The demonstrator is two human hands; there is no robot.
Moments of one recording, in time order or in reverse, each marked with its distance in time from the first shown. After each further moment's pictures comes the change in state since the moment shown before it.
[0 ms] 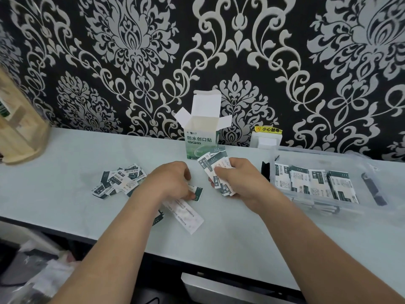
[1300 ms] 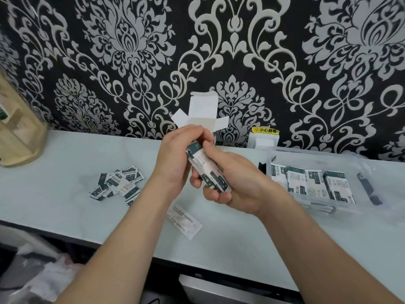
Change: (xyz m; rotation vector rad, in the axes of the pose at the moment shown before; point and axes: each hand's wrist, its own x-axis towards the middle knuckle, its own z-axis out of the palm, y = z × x) left_hand -0.029 0.039 -0.018 -1.419 0.174 0.479; right_hand -0.037 -0.037 -0.001 0.291 -0.437 0.002
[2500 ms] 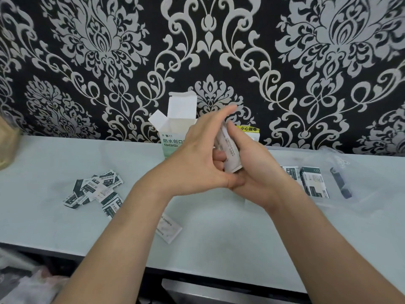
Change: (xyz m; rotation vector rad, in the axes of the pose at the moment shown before) left_hand 0.003 0.002 0.043 0.692 -0.432 0.223; right_hand -0.015 -0.010 -0.042 0.402 0.116 -0.157
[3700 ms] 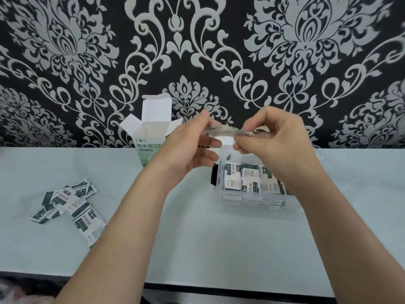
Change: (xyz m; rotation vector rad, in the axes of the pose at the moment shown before) left_hand 0.043 0.011 0.027 -0.589 0.179 -0.403; right_hand -0.050 -0.051 -0.043 -0.857 0.430 -0.564
